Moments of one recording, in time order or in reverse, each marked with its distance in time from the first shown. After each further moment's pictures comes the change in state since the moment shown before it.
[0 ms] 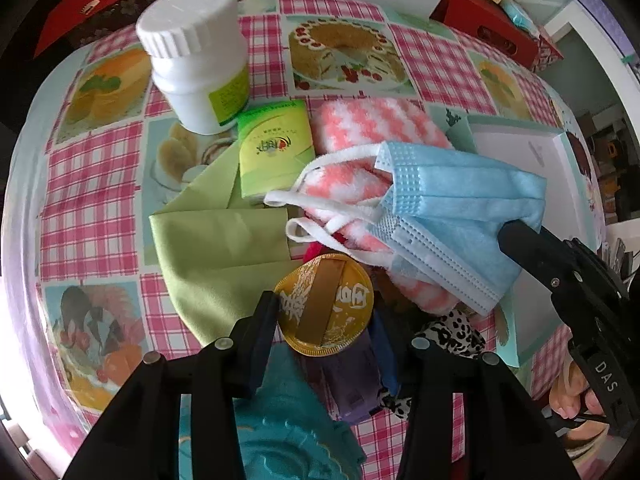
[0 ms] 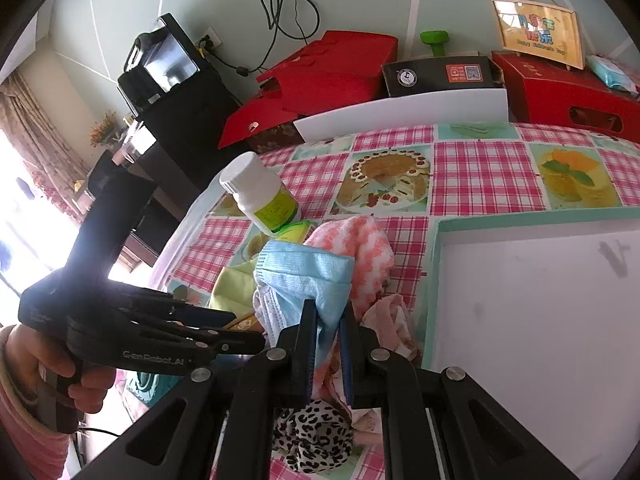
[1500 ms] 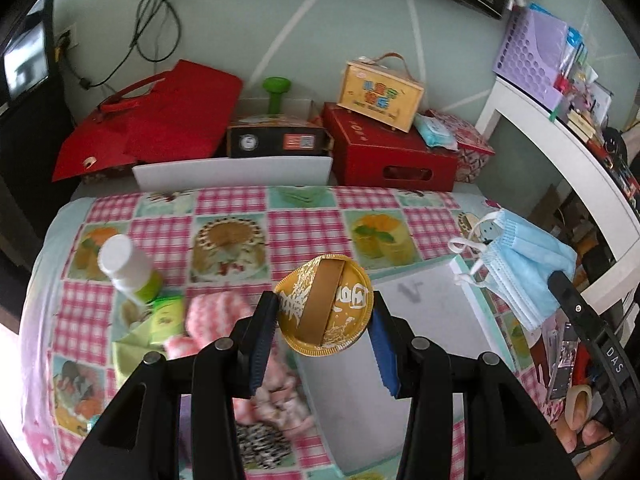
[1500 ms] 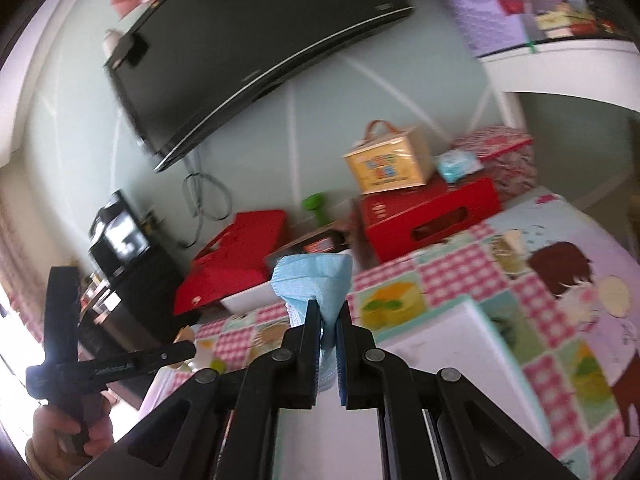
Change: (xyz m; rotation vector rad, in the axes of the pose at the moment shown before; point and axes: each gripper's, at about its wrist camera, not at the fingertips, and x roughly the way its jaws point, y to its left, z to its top) left arm -0.134 -0.161 0.012 0.038 -0.518 -0.011; right arm -0.227 -0.111 0.006 0.254 -0.525 -0.207
